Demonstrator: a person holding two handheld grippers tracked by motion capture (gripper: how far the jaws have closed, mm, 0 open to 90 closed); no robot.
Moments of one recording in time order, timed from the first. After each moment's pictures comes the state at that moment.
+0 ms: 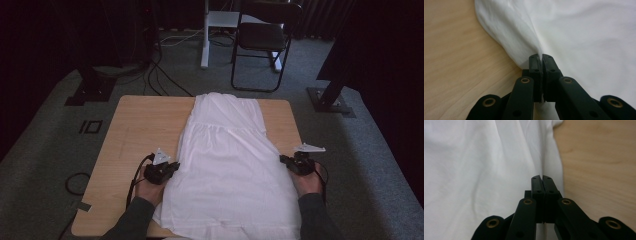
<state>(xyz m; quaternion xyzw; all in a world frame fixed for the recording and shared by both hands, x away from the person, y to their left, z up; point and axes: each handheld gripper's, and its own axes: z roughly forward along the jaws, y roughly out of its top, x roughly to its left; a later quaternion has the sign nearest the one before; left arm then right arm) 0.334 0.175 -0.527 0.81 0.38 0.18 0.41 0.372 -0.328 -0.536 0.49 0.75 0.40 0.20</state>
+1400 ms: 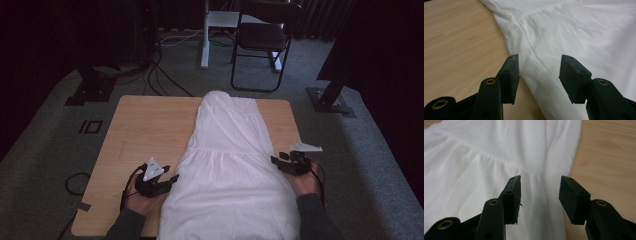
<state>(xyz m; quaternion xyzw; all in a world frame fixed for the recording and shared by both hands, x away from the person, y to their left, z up) 0.299 0.183 -0.514 0.81 0.35 0.21 0.42 0.367 -0.300 -0.519 0.48 0.75 0.40 0.19</state>
